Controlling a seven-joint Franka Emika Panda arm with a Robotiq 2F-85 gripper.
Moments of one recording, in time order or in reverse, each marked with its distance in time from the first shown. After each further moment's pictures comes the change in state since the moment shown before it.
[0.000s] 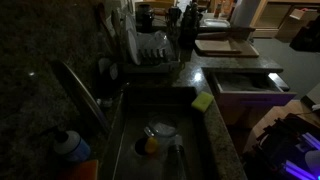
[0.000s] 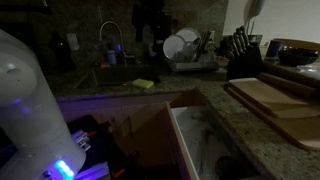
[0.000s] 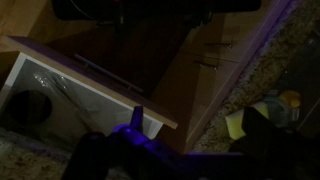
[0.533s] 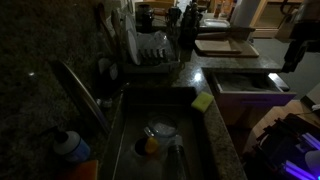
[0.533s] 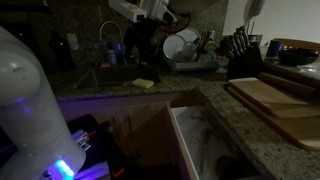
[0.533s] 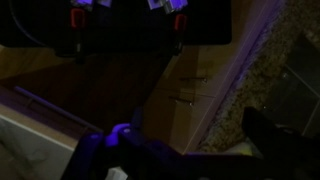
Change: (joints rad) arm 0.054 0.146 0.075 -0.085 0.139 0.015 0.015
